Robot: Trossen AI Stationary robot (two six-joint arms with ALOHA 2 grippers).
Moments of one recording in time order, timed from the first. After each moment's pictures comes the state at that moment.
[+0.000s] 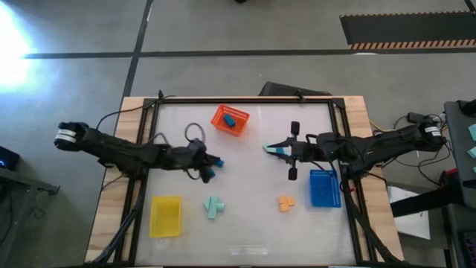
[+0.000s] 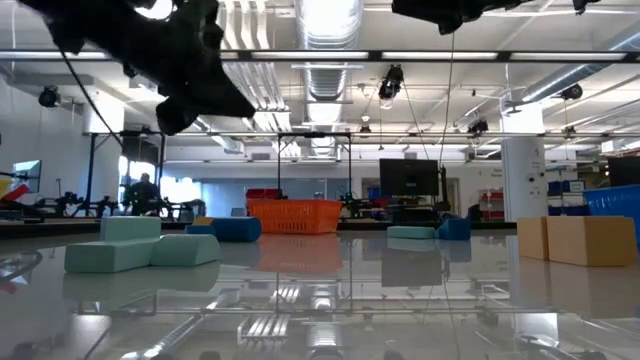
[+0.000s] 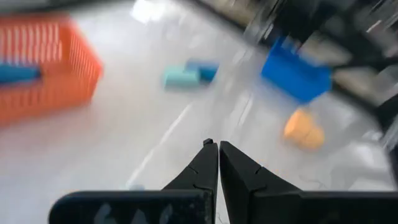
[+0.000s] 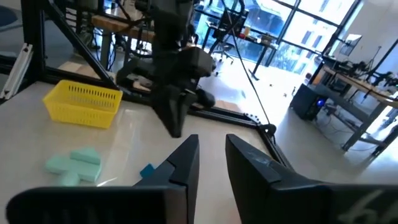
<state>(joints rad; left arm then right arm) -0.14 1.16 0.62 0.02 -0.34 -0.65 0.11 1.06 0.69 0.24 0.20 -0.29</state>
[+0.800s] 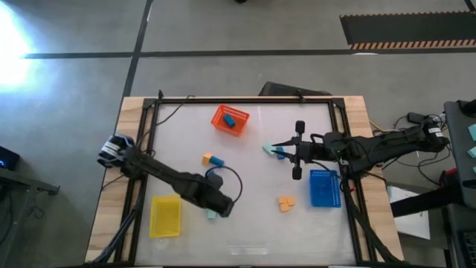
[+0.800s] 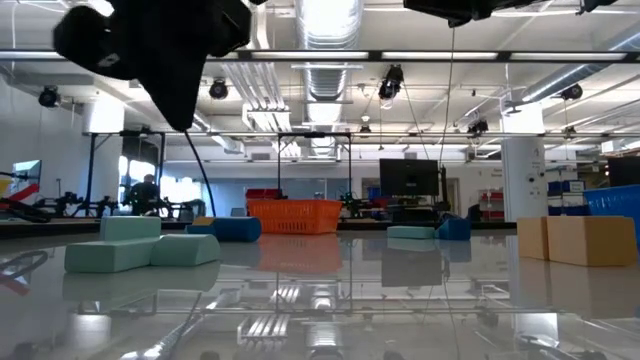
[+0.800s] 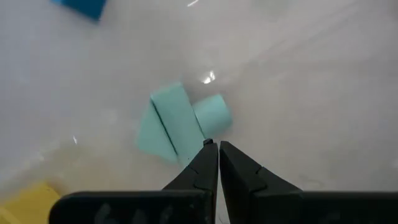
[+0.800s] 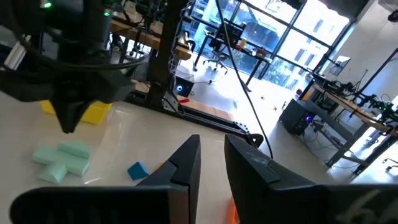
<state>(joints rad) -0.43 1.78 1.45 -1.01 -0.10 -1.55 0.11 0.99 0.65 0.24 0.20 -0.38</state>
